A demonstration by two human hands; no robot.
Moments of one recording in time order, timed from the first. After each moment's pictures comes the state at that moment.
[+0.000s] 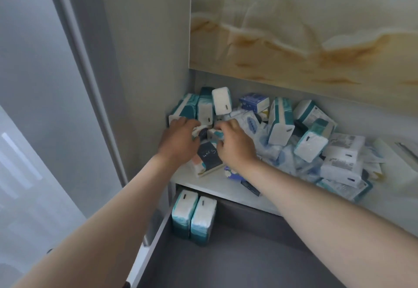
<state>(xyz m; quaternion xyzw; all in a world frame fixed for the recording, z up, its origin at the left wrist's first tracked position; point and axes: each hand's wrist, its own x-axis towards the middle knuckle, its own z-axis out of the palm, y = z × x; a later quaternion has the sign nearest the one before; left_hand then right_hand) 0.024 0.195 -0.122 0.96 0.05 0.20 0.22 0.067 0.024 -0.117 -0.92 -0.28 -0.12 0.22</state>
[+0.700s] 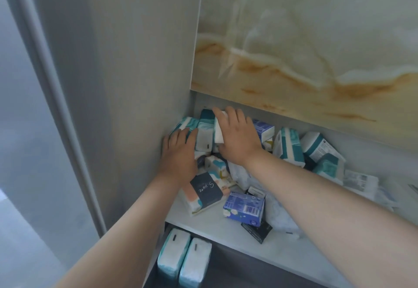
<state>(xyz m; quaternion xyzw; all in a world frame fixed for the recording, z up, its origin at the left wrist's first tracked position) 0.091 0.208 -0.138 0.97 0.08 0.21 0.12 0.178 0.054 -0.075 -0.90 -0.36 -0.24 -0.07</state>
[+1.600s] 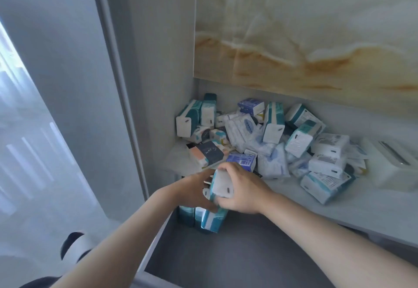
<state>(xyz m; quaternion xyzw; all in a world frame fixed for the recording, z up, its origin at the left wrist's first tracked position) -0.087 0.144 -0.140 0.92 -0.03 -0.16 0.35 -0.041 -0.049 -0.123 -0.92 -0.36 0.06 0.16</state>
